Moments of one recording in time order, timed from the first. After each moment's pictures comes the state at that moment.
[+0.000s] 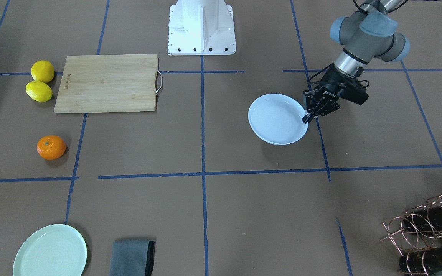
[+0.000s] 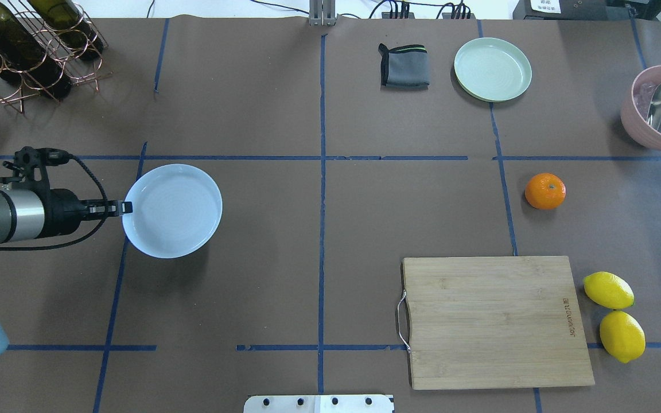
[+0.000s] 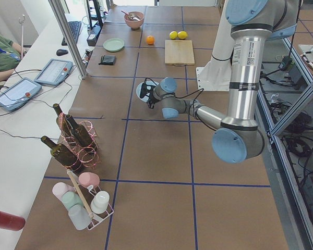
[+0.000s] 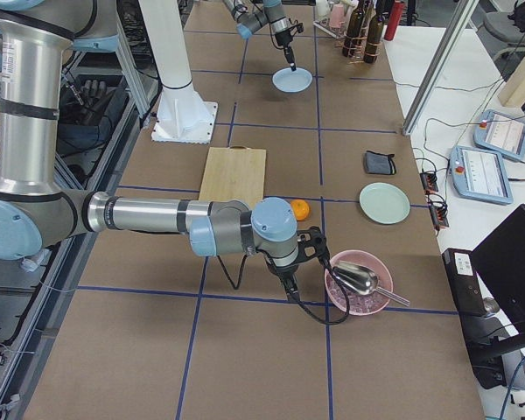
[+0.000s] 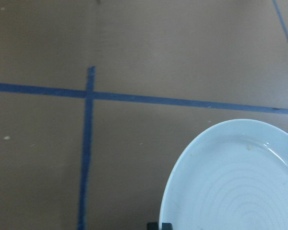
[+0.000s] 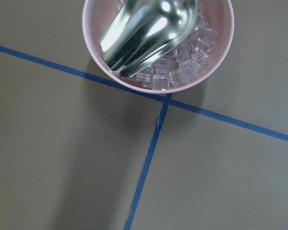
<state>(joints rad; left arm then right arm) -0.65 -1.75 -1.72 -2.52 -1.76 -1.23 1.61 -1.73 1.73 -1.40 2.37 -0.20</state>
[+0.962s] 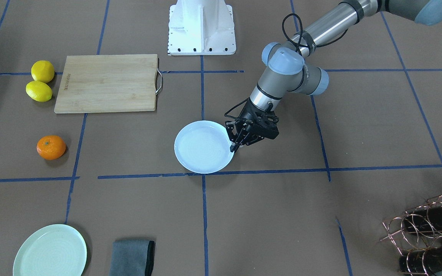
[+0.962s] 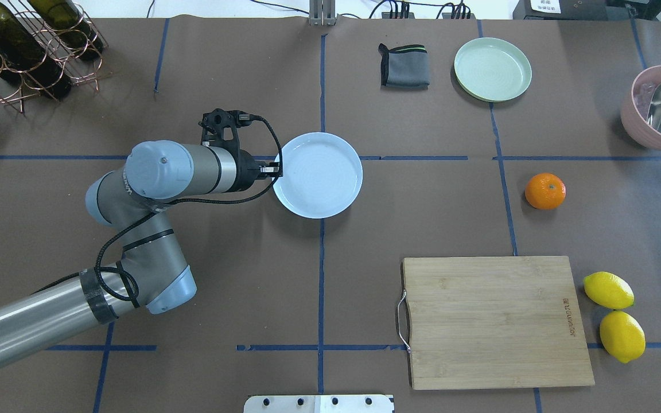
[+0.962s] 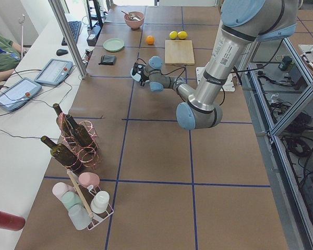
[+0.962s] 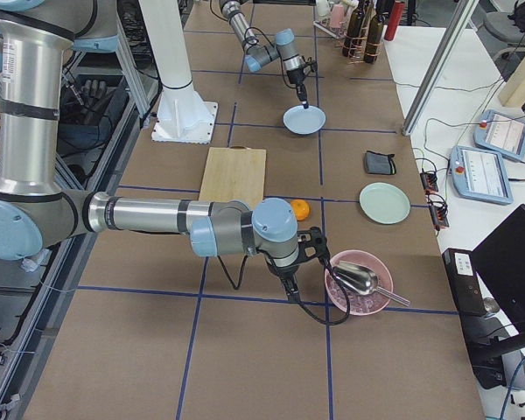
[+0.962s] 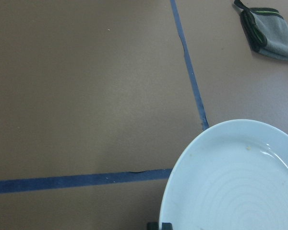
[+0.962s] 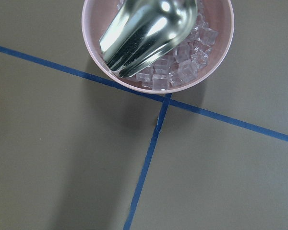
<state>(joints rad) -0.55 -2.16 -1.40 -2.41 -1.68 -1.23 1.61 -1.73 1.73 -1.40 2.37 -0.20</state>
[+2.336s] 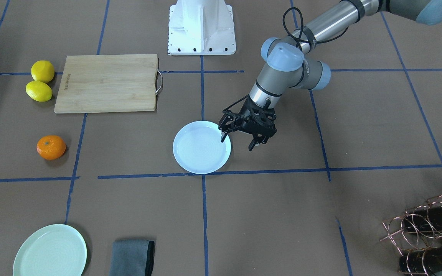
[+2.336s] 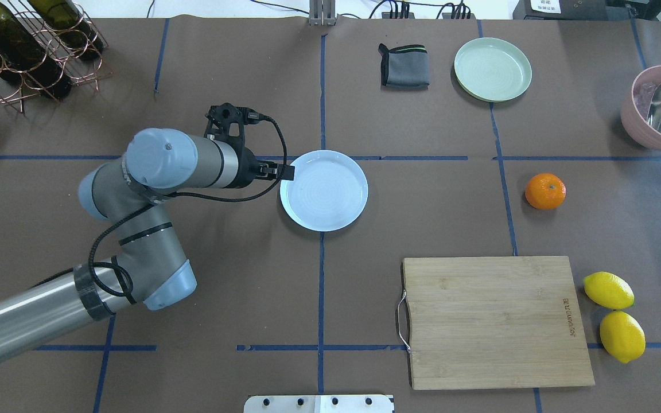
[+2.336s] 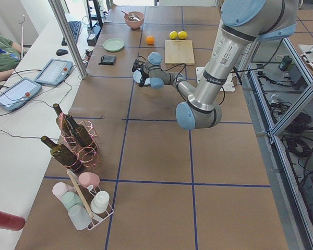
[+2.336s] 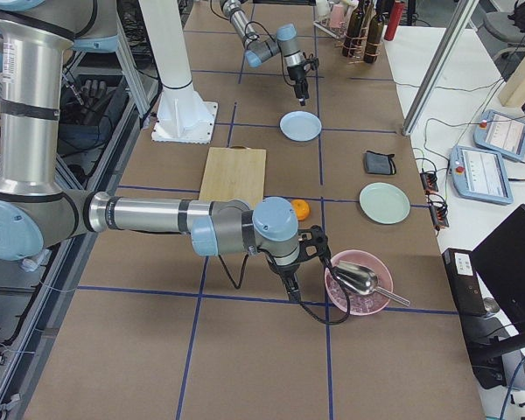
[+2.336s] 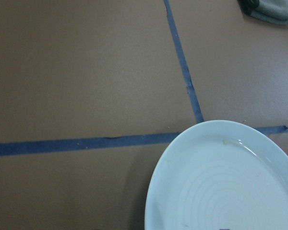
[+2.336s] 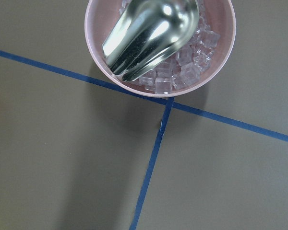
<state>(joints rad) -0.61 -2.15 -1.53 -2.20 -1.76 -1.03 1.61 -1.72 1.73 -1.40 2.39 -0.18</state>
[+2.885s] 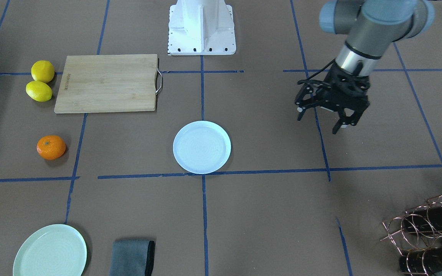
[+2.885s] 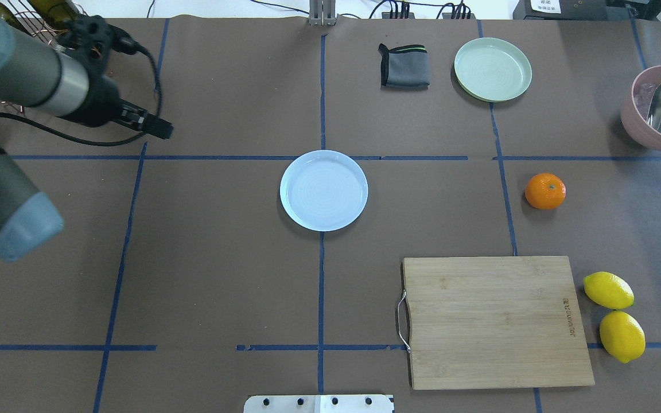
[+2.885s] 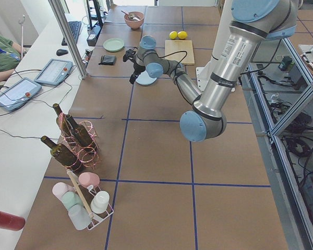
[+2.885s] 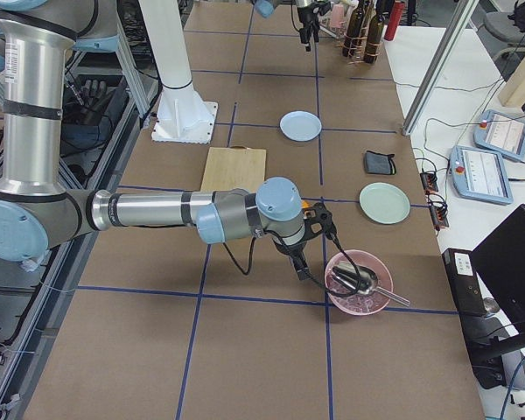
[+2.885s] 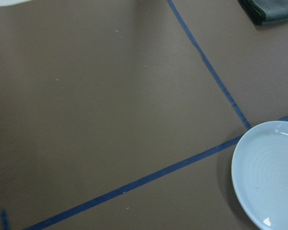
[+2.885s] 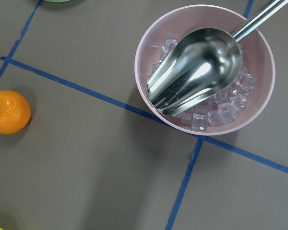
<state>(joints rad) -0.96 -1.88 -1.92 -1.80 -2.09 -0.55 1.58 -1.70 1.79 -1.36 2.43 -0.17</state>
